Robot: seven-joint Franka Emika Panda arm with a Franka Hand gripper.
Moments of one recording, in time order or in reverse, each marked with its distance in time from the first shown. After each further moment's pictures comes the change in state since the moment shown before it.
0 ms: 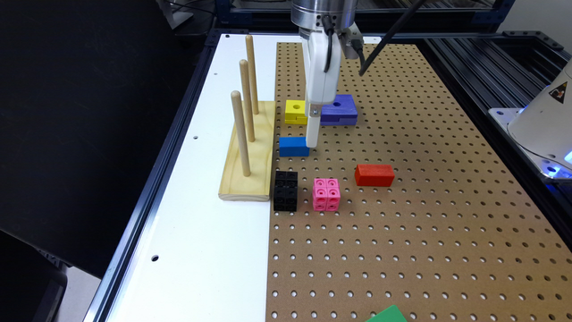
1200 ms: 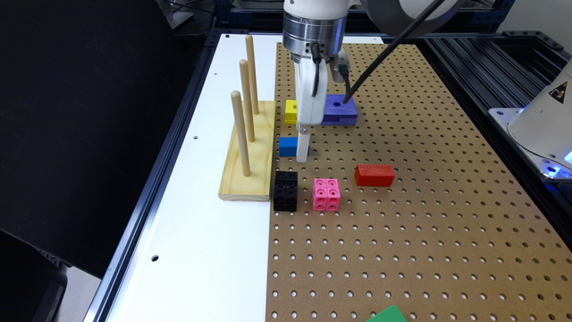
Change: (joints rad) arm 0.003 0.105 0.000 0.033 -0.001 0.090 0.000
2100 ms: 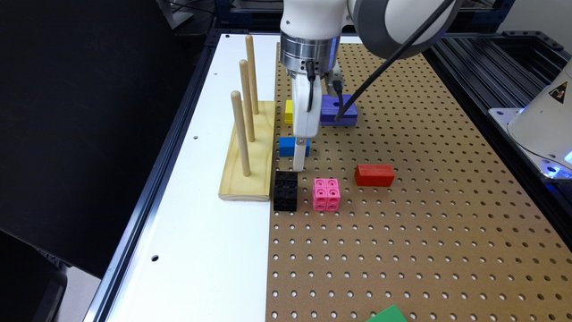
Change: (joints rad) arm 0.000 0.071 -0.001 0.020 -0.001 0.048 0.000
